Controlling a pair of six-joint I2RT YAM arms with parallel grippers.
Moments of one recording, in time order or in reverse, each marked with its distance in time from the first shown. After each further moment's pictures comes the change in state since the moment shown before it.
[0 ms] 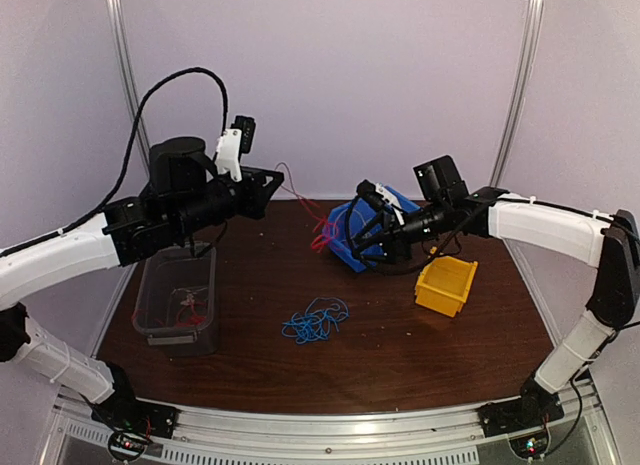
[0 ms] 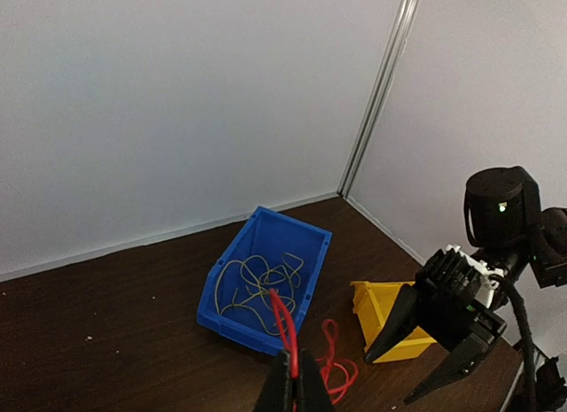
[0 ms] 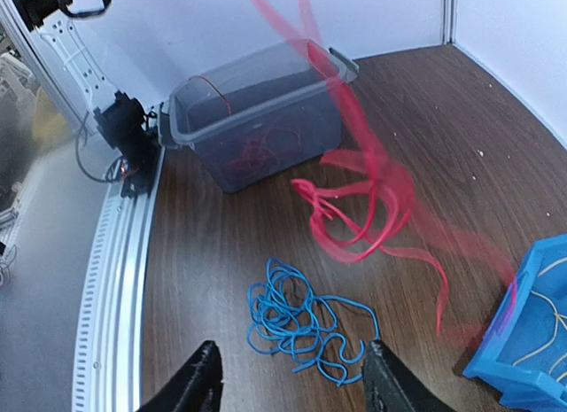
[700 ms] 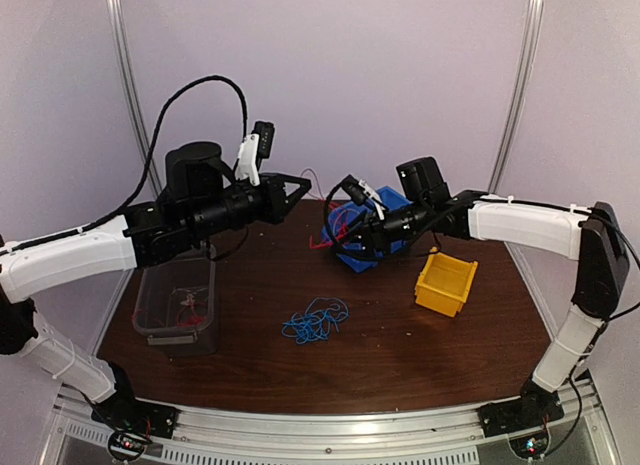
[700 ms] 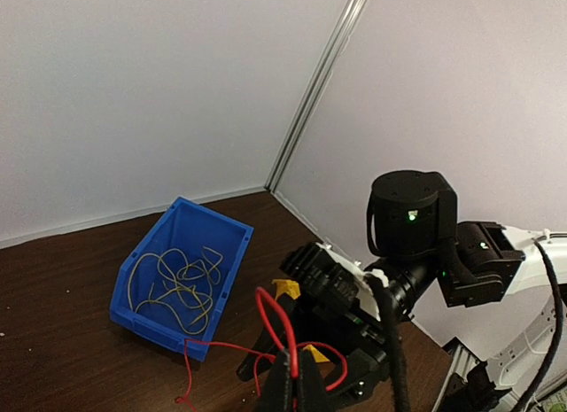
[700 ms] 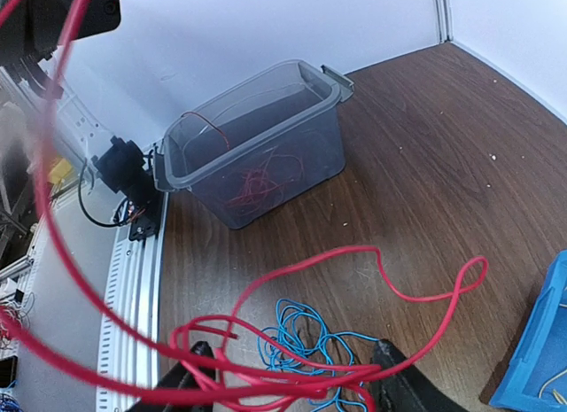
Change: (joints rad) left arm -0.029 0.077 -0.008 0.119 0.183 -0.138; right arm 0.042 0.087 0.047 0.156 0.006 0.225
